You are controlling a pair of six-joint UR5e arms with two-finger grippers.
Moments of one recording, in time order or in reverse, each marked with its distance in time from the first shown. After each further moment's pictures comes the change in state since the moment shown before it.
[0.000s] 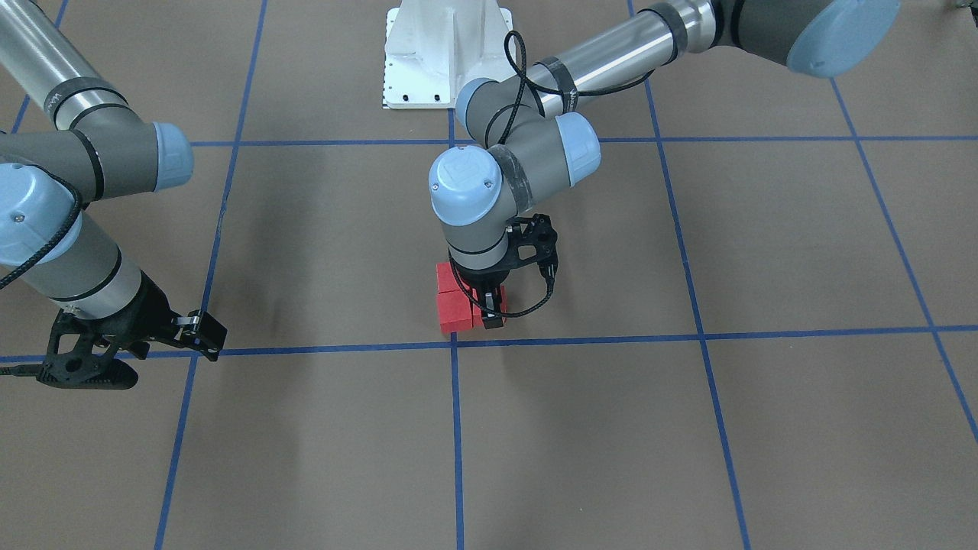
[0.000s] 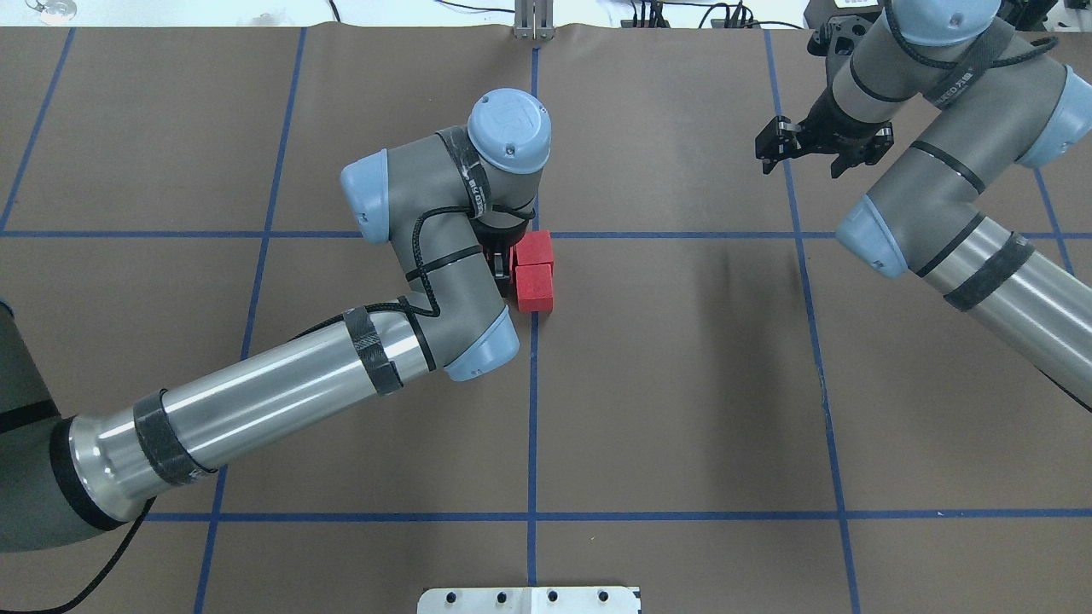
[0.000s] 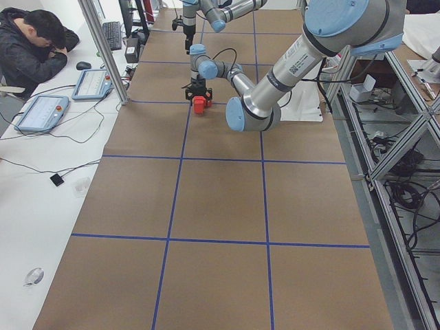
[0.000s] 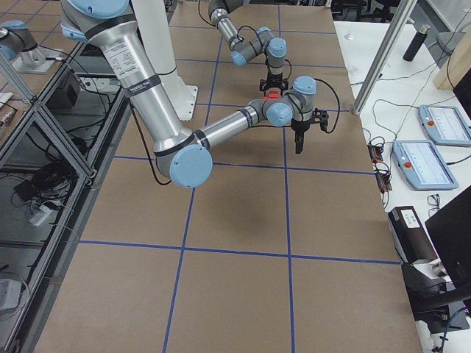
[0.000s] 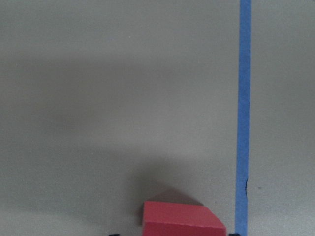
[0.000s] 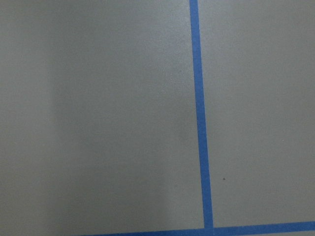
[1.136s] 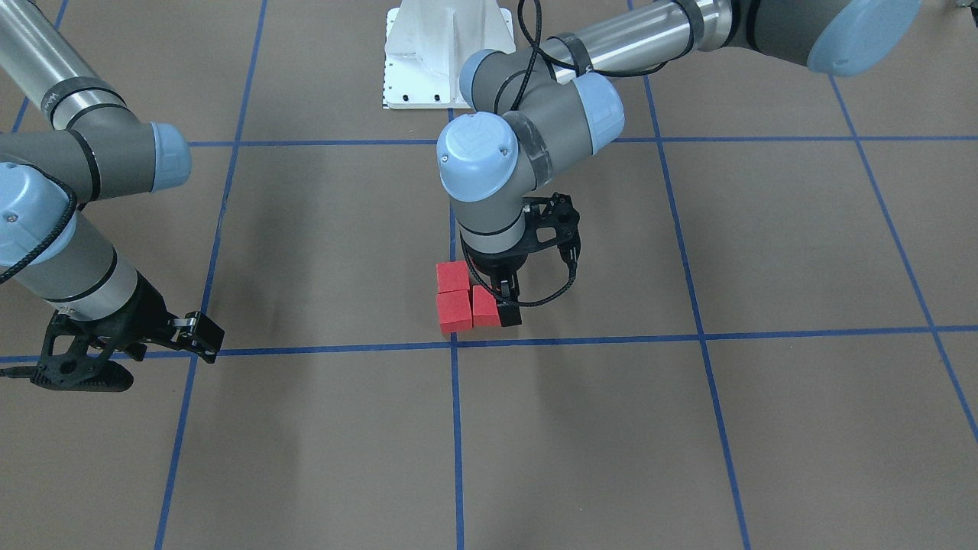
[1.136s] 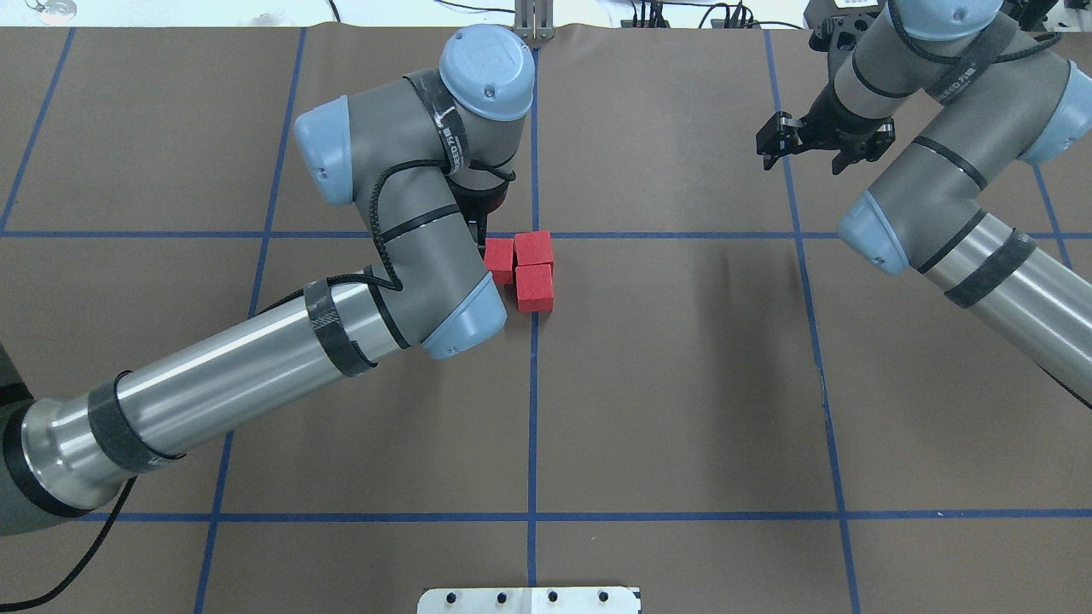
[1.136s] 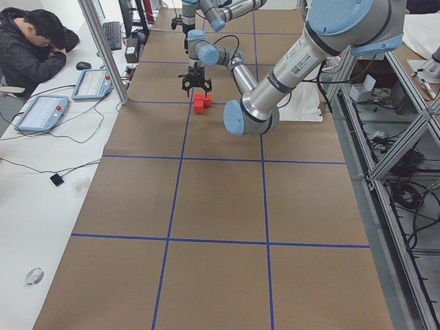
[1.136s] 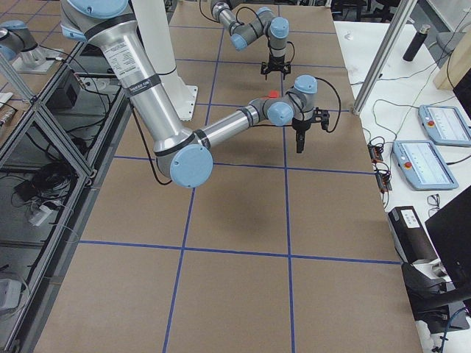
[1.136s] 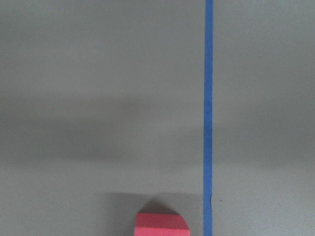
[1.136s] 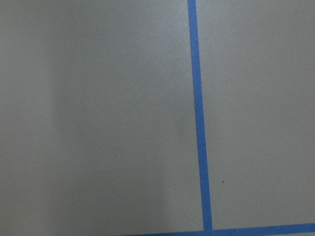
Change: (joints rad) left arm -0.057 0.079 -0.299 0.264 -0.007 0.177; right arm 0.007 0.005 0.000 -0.001 0.002 0.000
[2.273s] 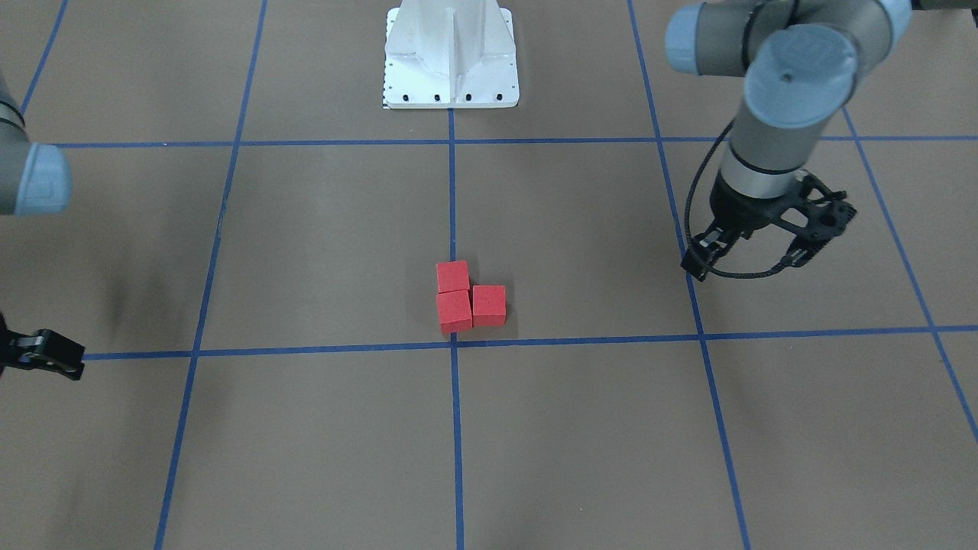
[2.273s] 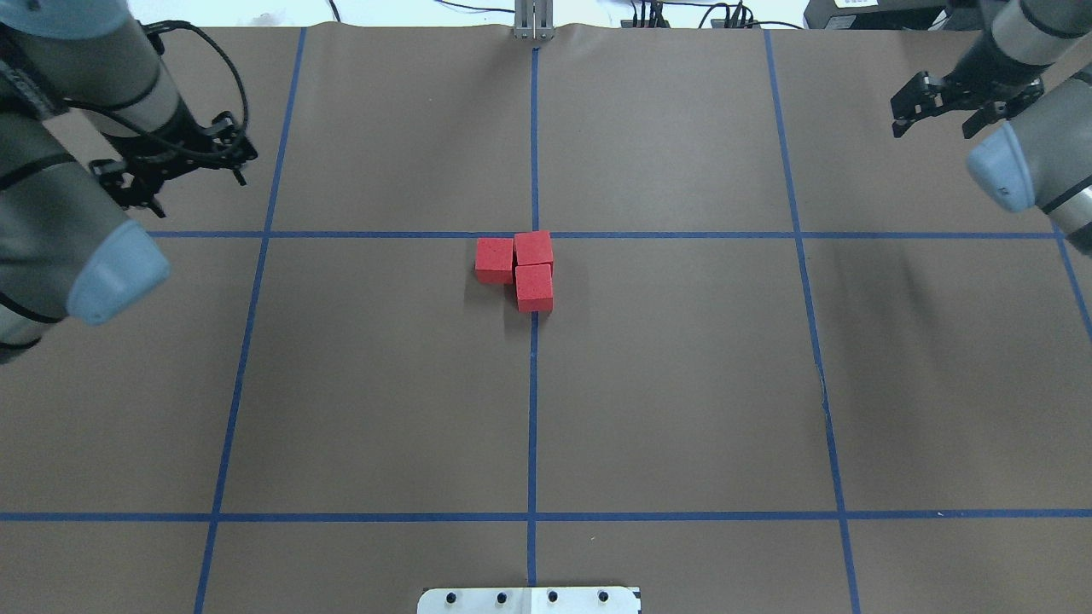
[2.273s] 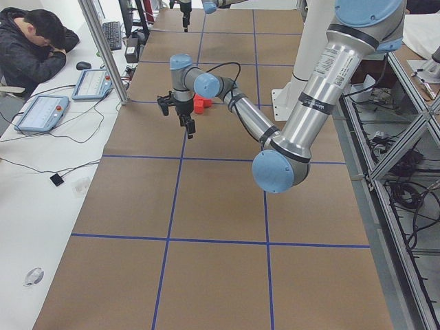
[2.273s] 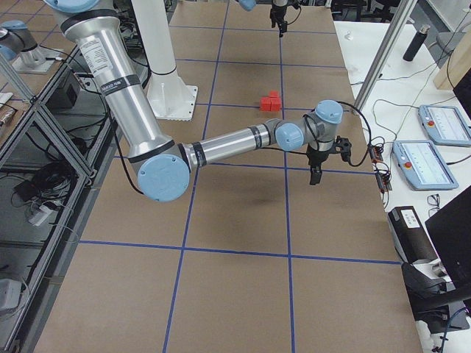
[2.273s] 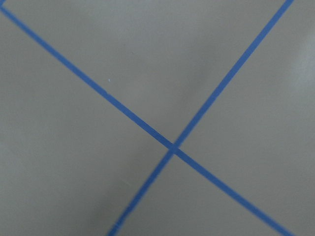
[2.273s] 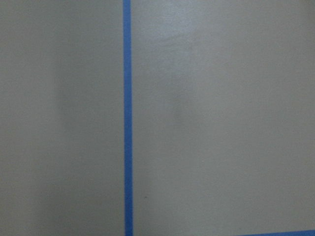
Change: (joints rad) left arm -0.371 0.510 -0.371 0.018 -0.212 1.462; right arm 0.282 -0.115 -0.061 -0.063 0.153 -0.359
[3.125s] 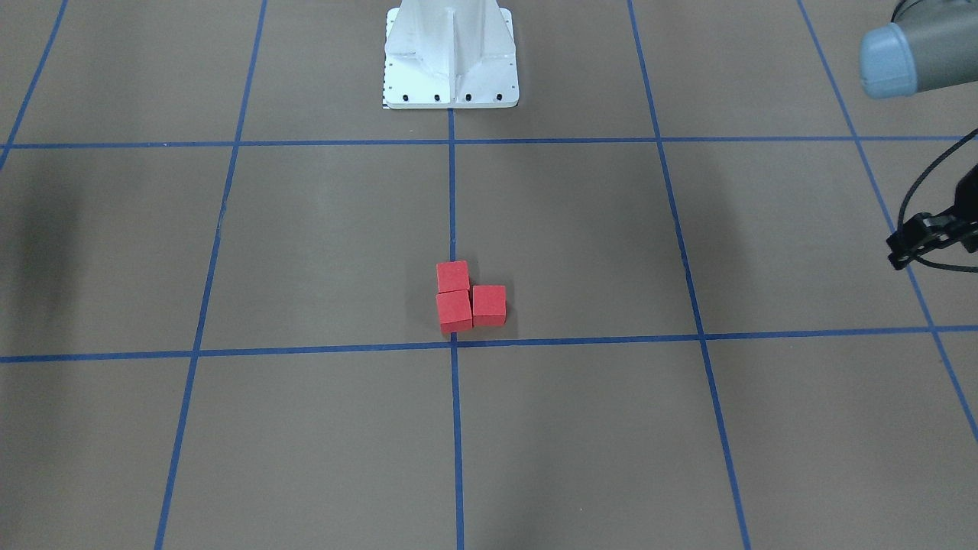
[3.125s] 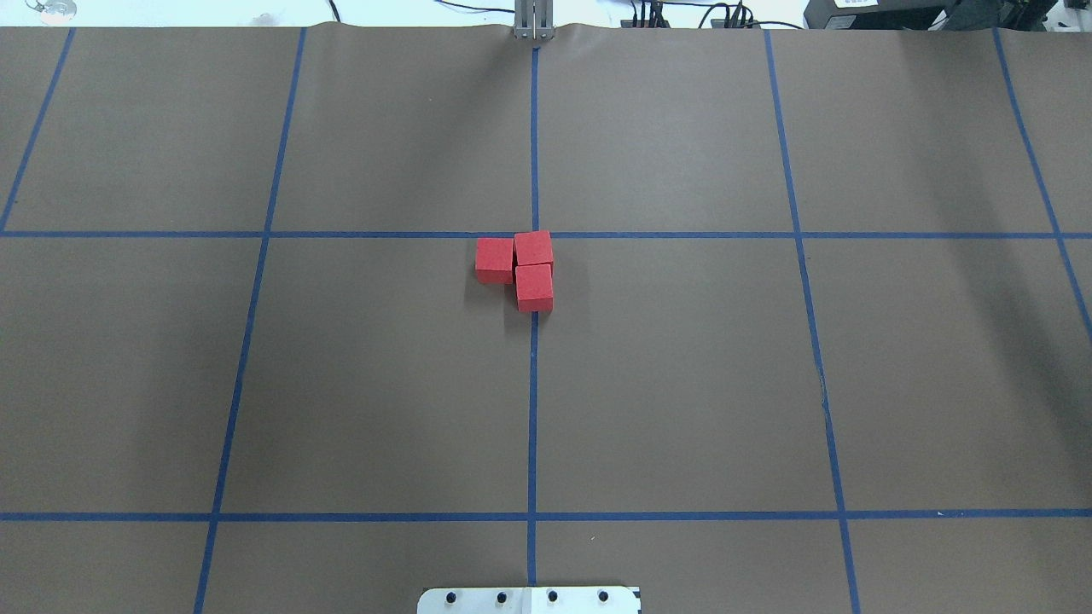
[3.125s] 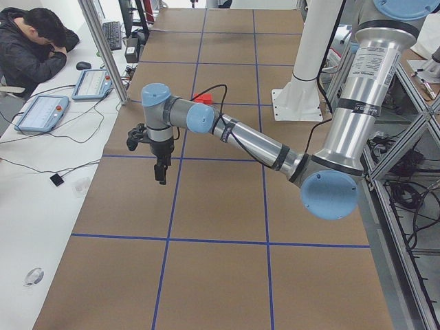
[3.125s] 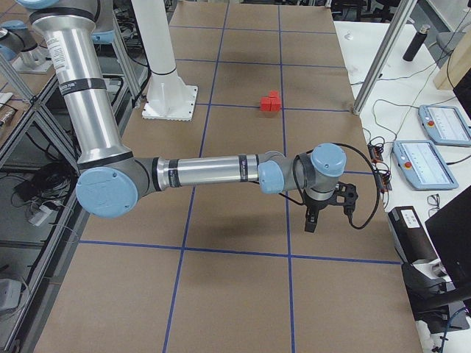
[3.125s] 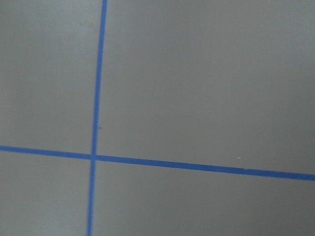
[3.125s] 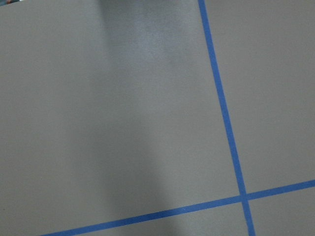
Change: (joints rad) left arm -0.341 0.177 0.064 -0.056 -0.039 0.797; right arm 0.264 -0.176 -0.005 -0.001 0.105 -0.187
